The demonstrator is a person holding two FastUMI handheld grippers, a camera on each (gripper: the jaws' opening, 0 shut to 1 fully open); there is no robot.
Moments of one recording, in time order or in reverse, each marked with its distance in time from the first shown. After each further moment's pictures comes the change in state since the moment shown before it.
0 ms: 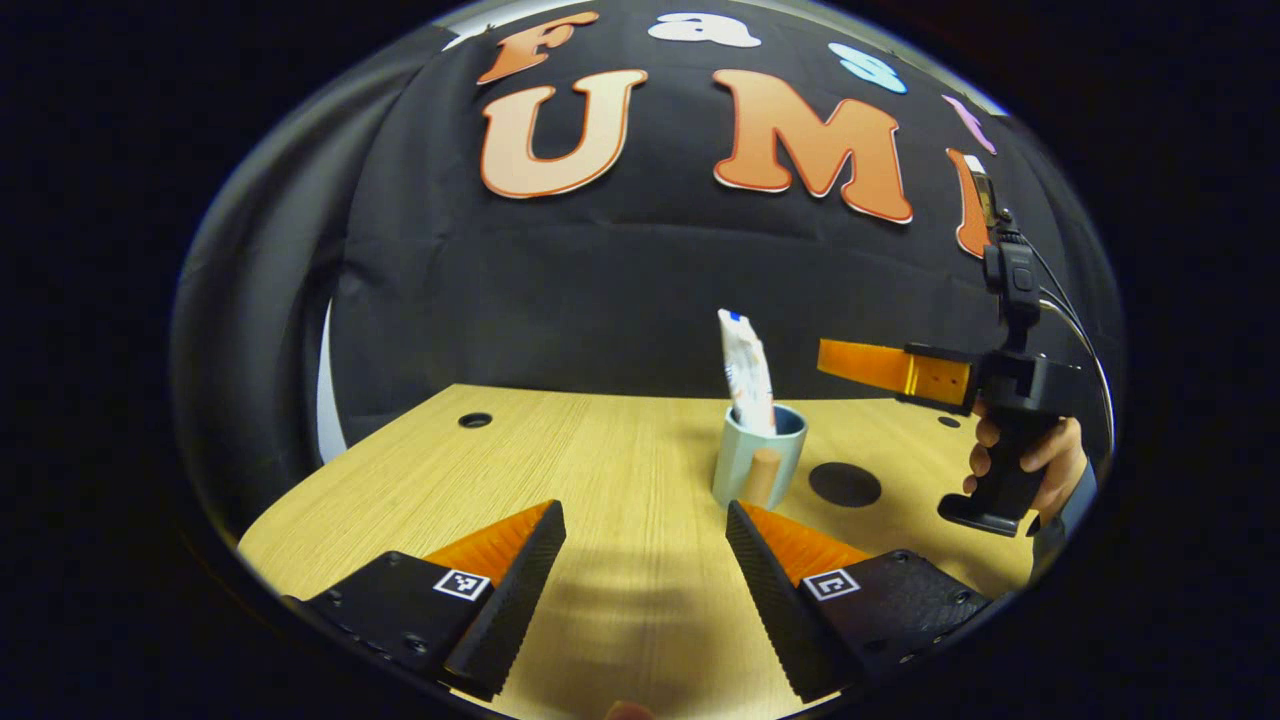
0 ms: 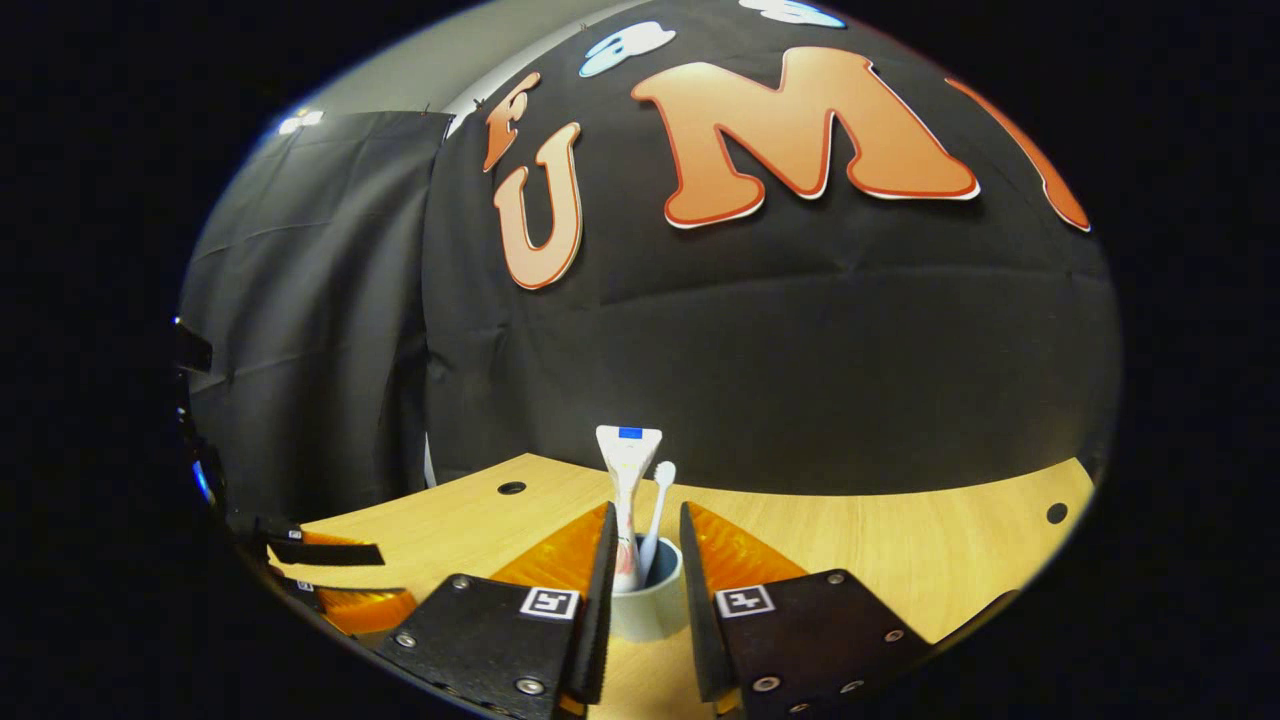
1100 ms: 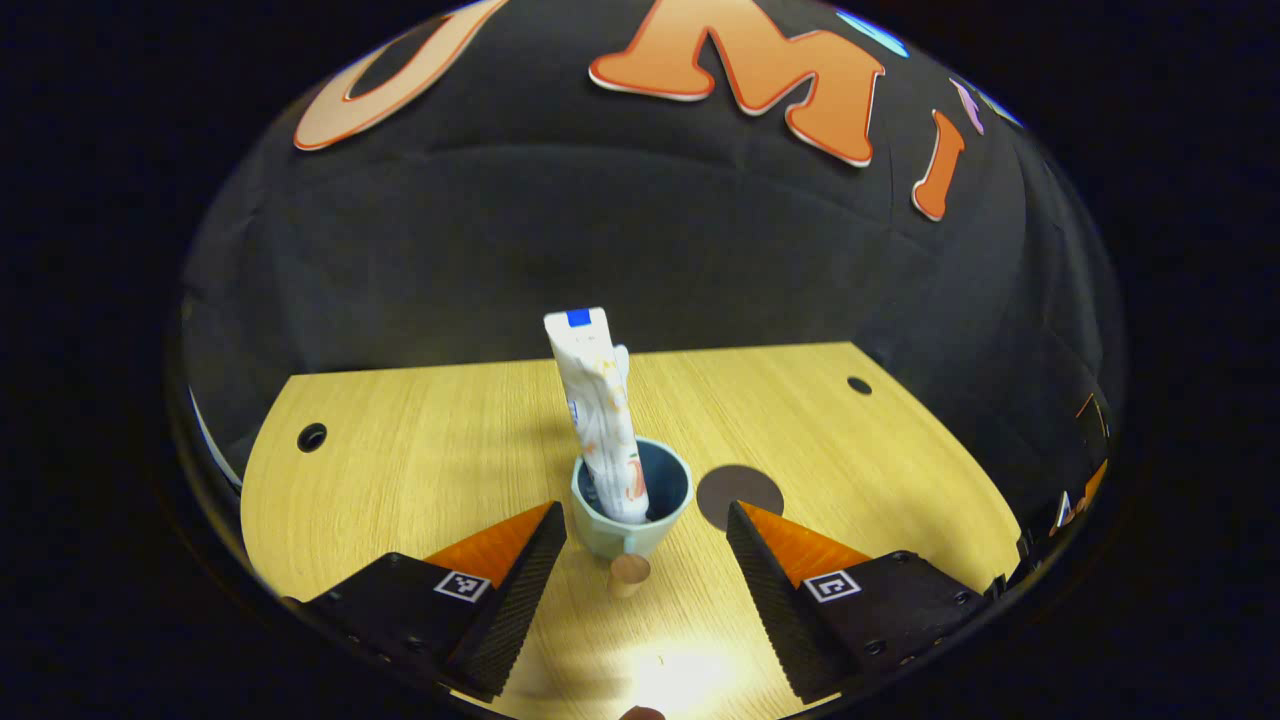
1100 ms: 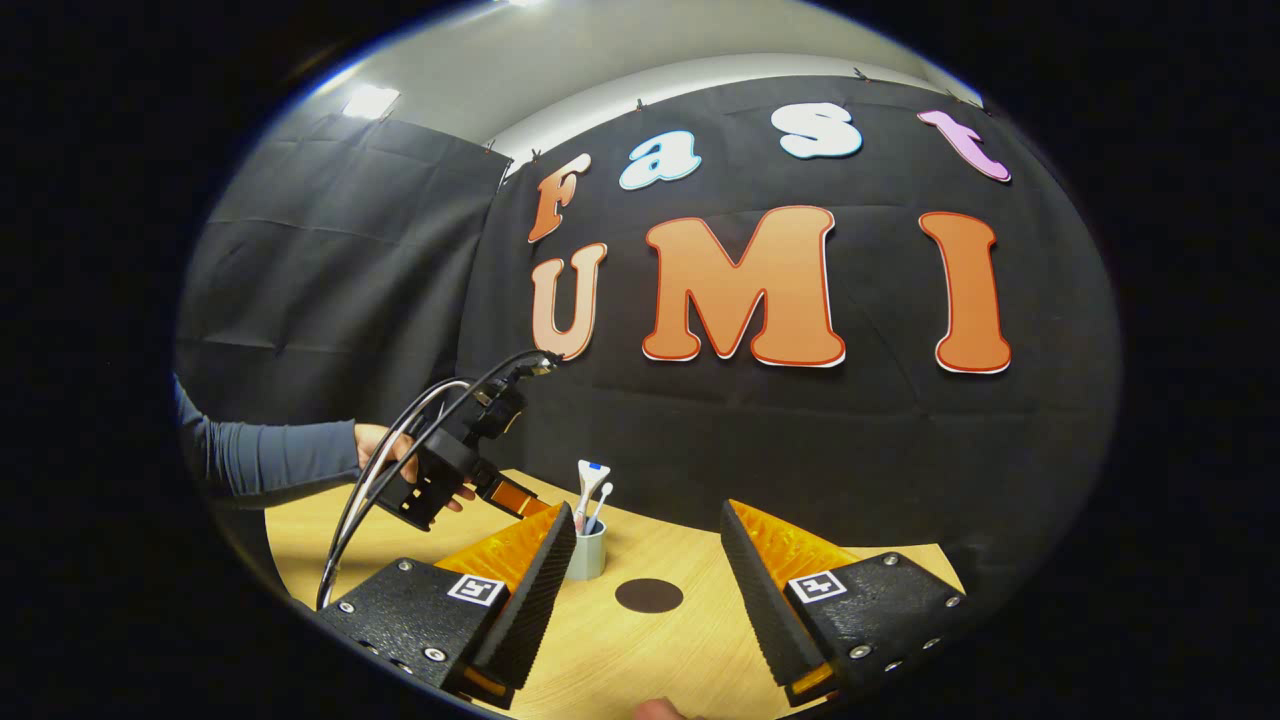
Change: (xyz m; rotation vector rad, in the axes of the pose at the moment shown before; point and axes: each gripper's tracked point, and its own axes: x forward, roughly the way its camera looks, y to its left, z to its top) left arm 0.095 -0.088 0.020 0.050 0.453 -0.339; right arm -0.228 -0.046 0.076 -0.192 -0.157 -0.062
